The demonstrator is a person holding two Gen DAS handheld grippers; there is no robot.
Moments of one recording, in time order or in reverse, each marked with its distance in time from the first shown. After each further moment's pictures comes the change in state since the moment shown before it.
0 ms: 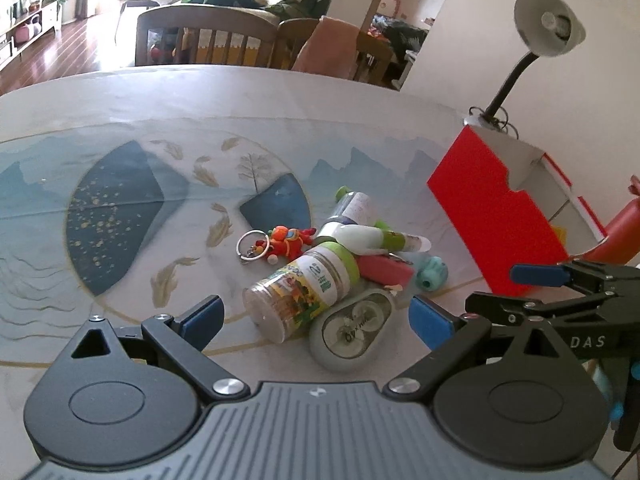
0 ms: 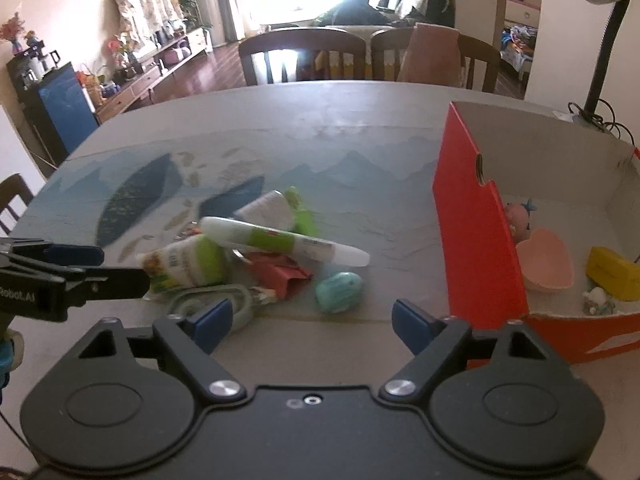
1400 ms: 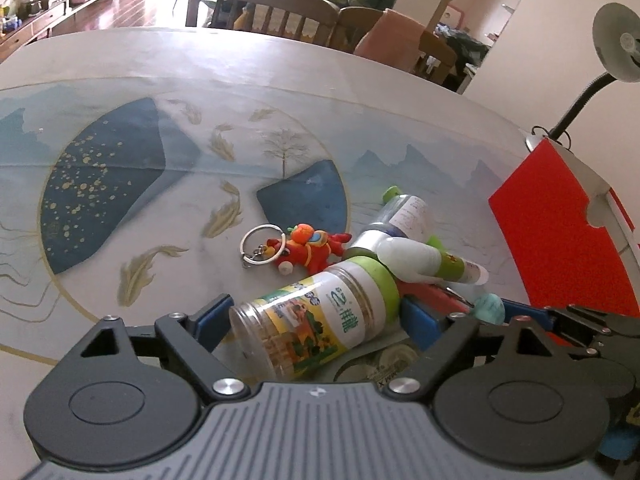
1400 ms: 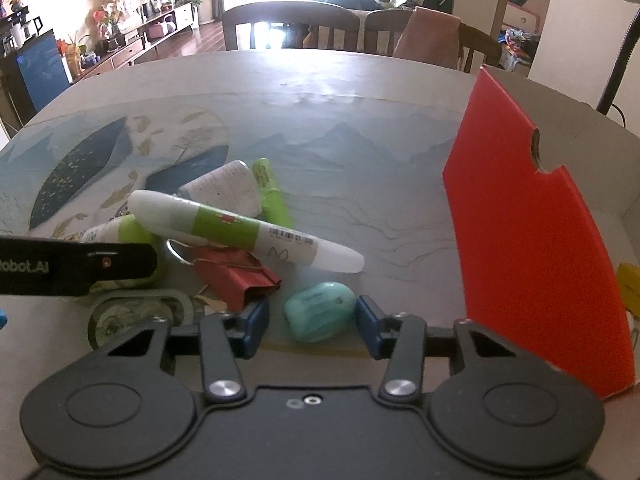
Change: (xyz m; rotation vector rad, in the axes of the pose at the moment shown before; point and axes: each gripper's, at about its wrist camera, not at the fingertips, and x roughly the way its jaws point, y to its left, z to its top) left arm 0.062 0.001 0.004 -0.168 0.001 0.122; right arm 0.065 0.005 0.002 -0.077 0.031 -0.077
